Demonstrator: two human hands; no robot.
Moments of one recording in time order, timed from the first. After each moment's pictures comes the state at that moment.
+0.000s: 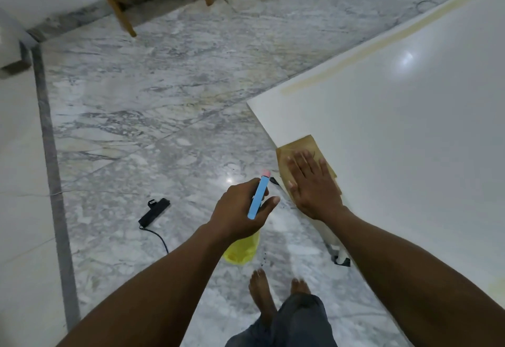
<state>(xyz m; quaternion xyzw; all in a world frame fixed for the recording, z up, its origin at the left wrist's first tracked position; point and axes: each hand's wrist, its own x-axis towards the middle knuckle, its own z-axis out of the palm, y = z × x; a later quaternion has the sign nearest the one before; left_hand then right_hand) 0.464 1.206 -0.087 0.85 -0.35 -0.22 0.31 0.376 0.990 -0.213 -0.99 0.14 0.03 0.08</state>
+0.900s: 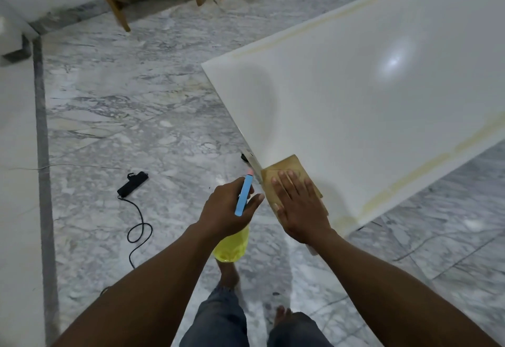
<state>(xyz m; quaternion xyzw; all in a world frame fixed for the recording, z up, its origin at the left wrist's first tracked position) 0.212 1.190 -0.087 0.88 -0.30 -0.19 0.32 0.096 1.007 -0.205 -0.99 0.10 0.02 0.10</state>
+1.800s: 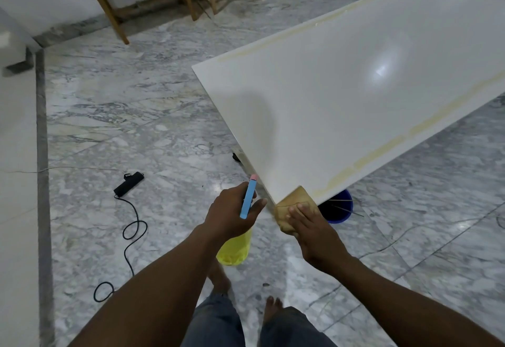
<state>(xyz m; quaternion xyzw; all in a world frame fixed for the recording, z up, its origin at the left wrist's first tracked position) 0.107 1.189 -0.065 0.88 -0.32 -0.20 0.28 -0.073 1.013 -0.190 -0.99 0.06 0.00 0.14</state>
